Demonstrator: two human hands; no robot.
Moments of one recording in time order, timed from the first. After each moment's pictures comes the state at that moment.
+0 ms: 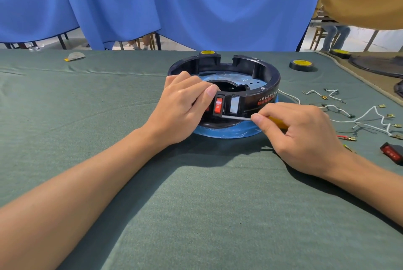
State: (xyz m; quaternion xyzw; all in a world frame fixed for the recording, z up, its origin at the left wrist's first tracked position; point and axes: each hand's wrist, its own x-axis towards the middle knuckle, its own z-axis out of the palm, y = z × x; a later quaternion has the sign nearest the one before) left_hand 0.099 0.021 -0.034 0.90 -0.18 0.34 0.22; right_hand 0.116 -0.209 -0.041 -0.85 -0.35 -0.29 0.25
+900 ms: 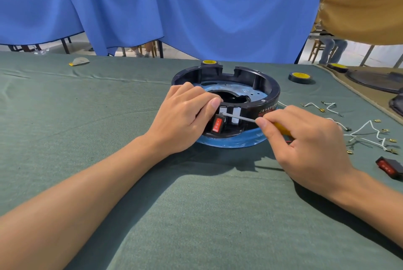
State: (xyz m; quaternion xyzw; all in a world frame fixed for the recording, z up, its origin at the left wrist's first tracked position) left_hand 0.096 0.022 -0.033 0.89 -0.19 0.37 0.18; right_hand 0.105 -0.208 -0.035 -0.83 -0.33 -0.38 0.24
